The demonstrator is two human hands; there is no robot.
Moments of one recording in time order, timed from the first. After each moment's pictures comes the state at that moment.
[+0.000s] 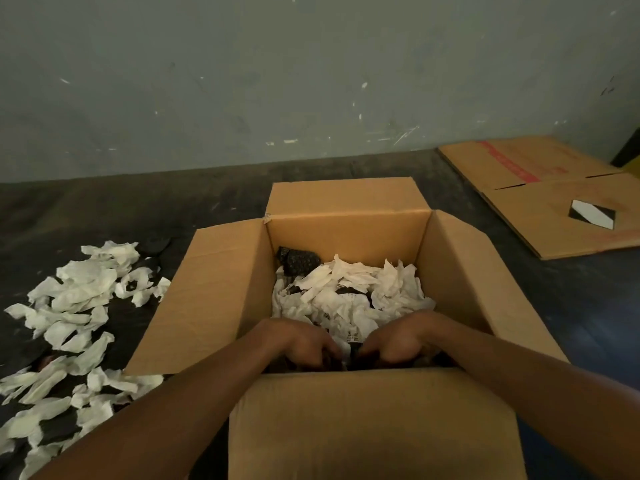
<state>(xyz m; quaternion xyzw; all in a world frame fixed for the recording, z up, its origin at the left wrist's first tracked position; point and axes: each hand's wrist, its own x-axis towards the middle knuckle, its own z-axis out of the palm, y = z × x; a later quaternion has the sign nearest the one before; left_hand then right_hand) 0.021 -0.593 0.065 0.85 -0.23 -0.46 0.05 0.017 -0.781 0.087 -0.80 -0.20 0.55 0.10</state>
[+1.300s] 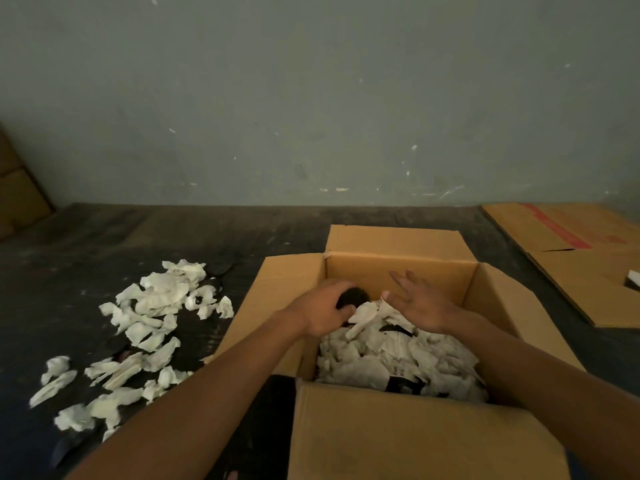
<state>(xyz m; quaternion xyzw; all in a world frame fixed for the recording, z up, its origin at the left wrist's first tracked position) 0.018 -0.532 0.142 0.95 -0.13 -0.09 0.26 0.058 -0.751 0.129 -0.96 -0.13 0.14 0.20</state>
